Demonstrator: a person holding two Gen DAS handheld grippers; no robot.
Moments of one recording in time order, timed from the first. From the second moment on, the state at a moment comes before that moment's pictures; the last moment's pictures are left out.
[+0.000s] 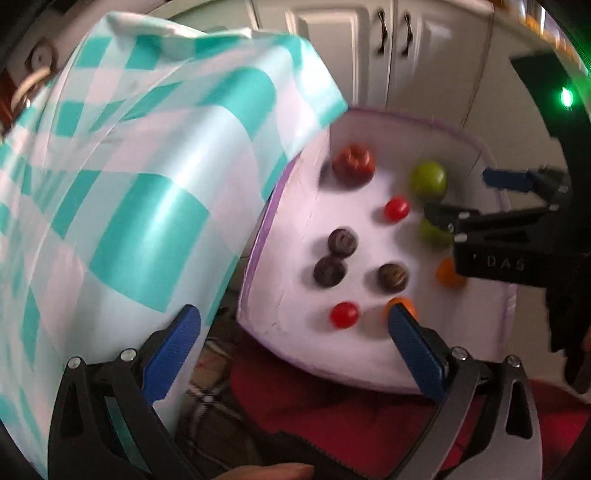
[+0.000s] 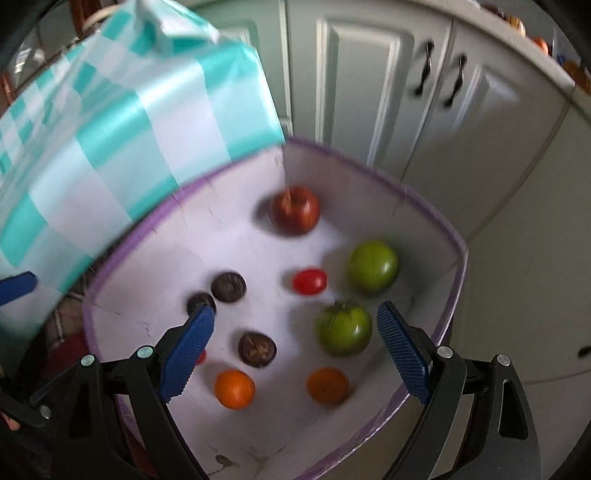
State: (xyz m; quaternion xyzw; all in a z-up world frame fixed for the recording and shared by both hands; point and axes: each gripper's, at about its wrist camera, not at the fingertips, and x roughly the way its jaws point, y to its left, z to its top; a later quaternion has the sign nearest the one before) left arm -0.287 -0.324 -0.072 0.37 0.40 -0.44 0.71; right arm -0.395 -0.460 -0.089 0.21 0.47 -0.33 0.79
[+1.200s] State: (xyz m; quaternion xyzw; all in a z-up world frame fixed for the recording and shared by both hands) left arm -0.294 -0.337 -0.095 0.36 0.45 -0.49 0.66; right arm -0.403 -0.472 -0.123 0.27 0.49 -0.33 0.76
